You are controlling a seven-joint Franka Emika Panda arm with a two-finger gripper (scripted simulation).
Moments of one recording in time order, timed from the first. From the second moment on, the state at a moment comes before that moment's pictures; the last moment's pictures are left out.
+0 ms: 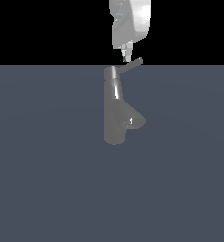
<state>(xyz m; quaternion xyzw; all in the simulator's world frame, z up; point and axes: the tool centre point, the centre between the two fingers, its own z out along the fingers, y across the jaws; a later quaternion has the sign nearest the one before) 0.011 -0.047 0.304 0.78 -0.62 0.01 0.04</state>
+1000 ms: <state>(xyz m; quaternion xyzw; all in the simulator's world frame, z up) 0.047 -0.072 0.290 0.78 -0.62 0.01 0.04</state>
